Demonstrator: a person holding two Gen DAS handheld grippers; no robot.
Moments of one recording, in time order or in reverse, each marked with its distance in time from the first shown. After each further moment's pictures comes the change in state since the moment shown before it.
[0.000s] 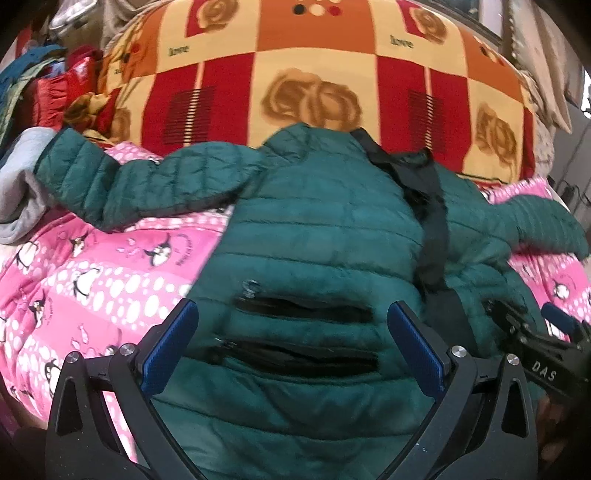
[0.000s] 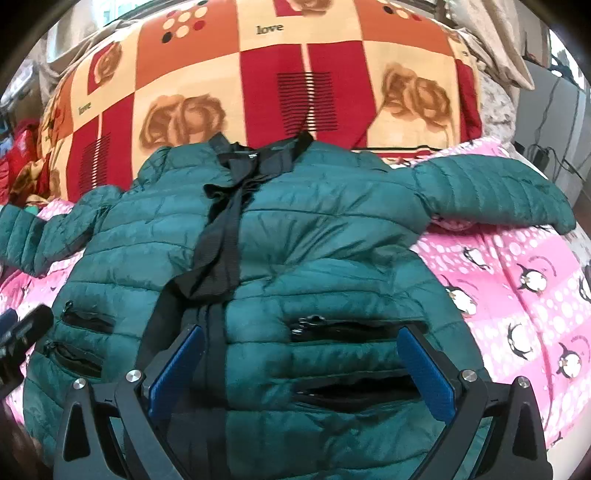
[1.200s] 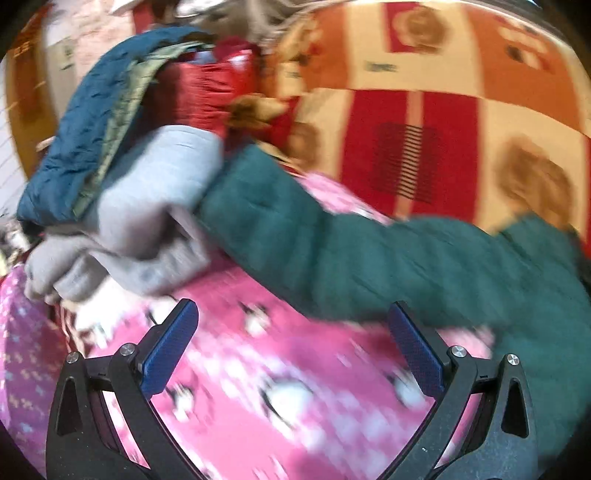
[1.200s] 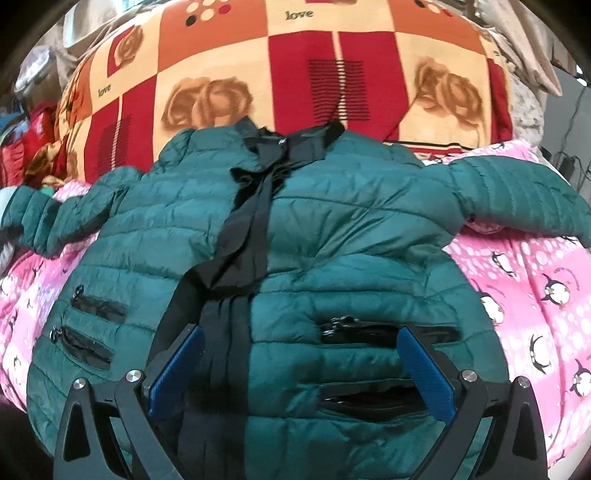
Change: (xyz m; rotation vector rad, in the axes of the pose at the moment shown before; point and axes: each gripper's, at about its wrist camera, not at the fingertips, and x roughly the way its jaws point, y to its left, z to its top) left arm 0.036 0.209 0.098 -0.240 -0.093 0.593; right arm 0.018 0.018 0.001 -0.062 0.044 0.090
